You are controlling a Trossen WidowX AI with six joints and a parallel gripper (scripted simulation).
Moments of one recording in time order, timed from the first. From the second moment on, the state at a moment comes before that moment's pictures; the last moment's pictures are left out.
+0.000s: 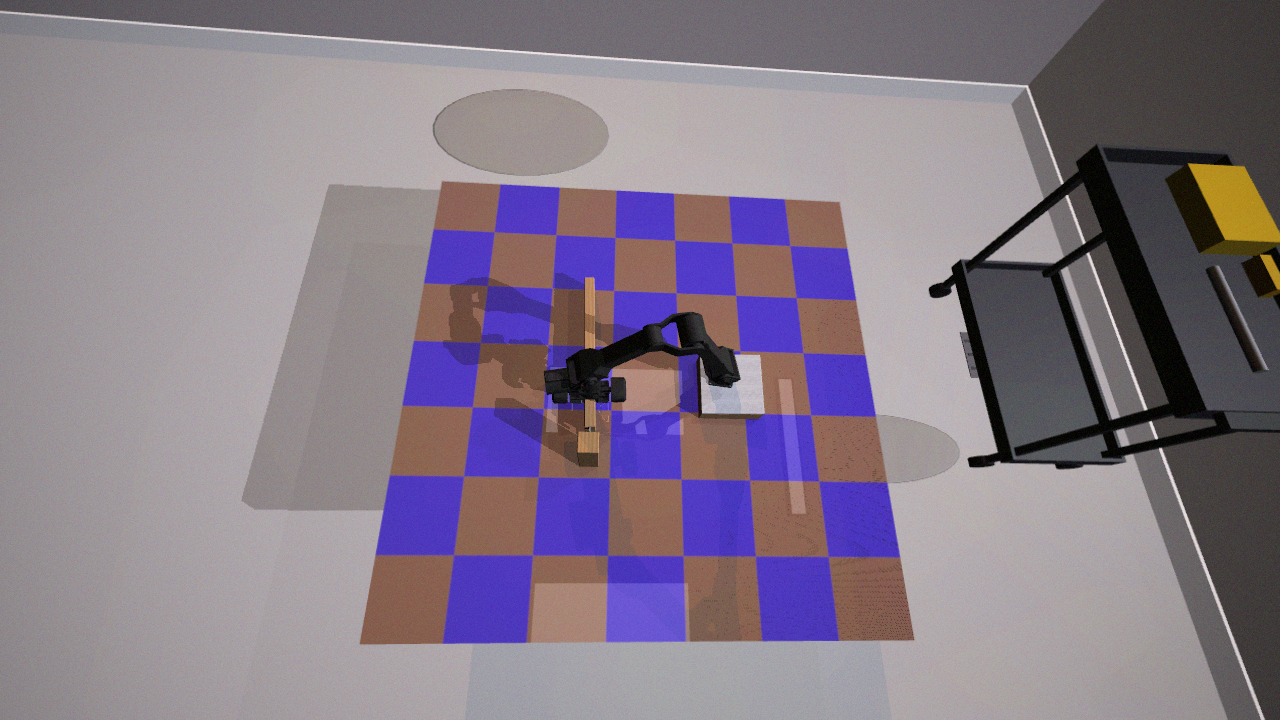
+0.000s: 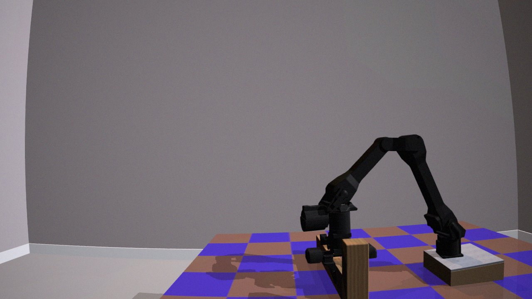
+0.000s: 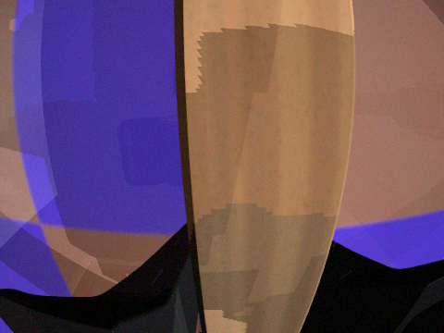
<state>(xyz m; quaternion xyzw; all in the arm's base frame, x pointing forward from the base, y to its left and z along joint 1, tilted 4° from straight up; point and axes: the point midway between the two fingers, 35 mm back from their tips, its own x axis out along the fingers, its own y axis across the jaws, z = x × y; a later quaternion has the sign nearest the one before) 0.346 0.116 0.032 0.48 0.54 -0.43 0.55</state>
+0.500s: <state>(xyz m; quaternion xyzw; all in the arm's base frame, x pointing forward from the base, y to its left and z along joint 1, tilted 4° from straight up) 0.346 0.116 0.033 0.48 0.53 -0.42 0.55</state>
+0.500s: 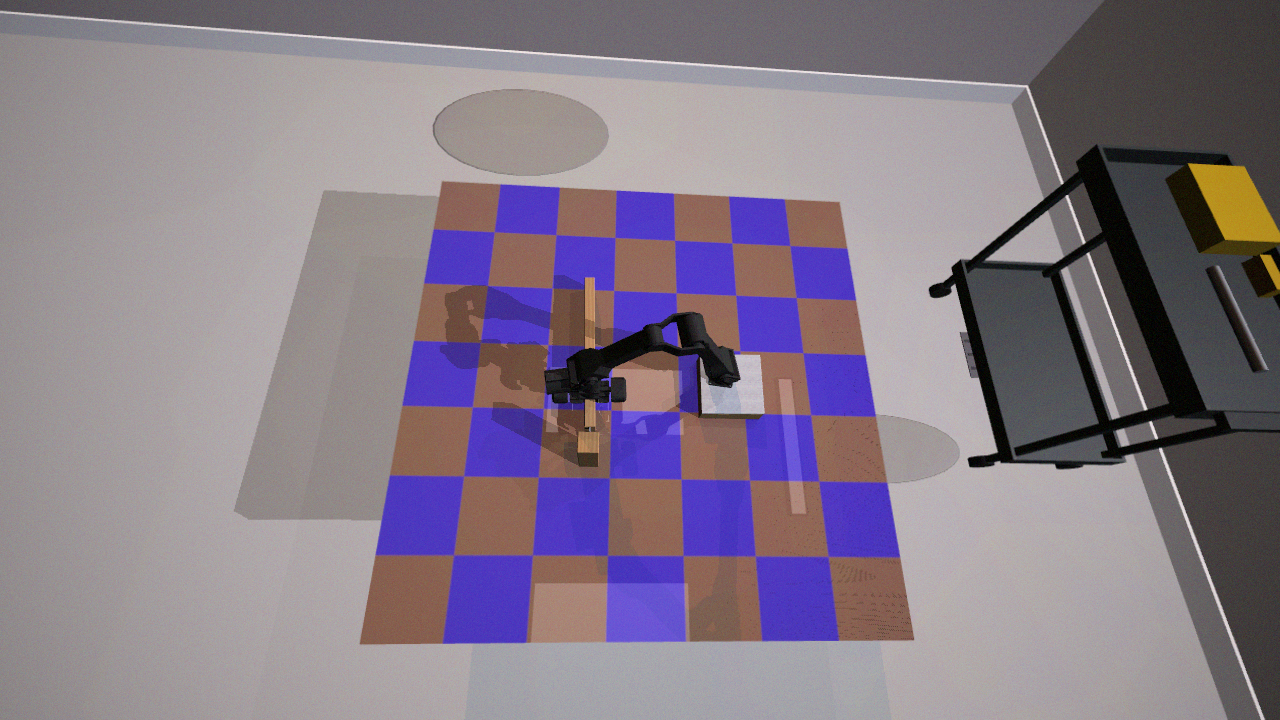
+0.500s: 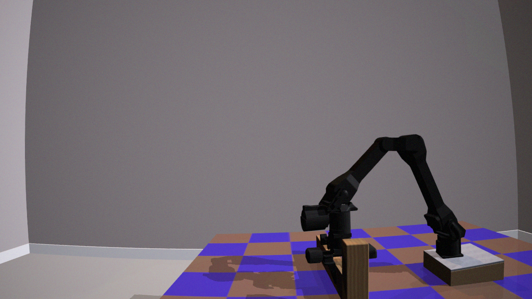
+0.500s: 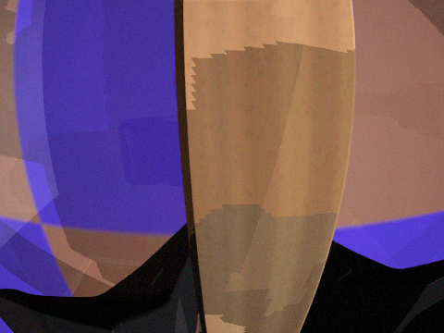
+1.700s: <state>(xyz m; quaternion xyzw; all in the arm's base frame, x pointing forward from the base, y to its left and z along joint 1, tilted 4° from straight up) 0.344 0.115 0.034 0.48 0.53 -0.42 0.55</state>
